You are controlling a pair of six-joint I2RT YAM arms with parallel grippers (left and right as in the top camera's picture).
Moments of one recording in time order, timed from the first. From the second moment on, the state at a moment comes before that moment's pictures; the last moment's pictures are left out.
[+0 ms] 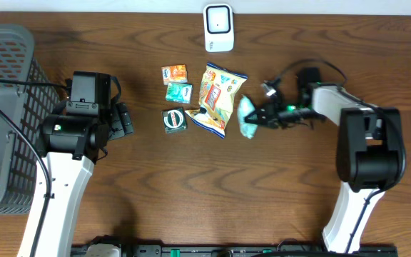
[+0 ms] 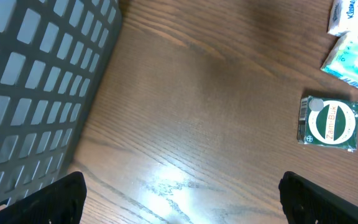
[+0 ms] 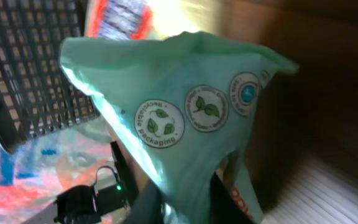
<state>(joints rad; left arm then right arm) -0.10 1.25 1.23 -1.11 -0.30 -0.36 0.03 2.13 1.26 -0.66 -1.09 0.01</state>
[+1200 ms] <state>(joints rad) -0.10 1.25 1.23 -1.11 -0.30 -0.36 -0.08 2.13 1.52 -1.06 -0.30 0.07</state>
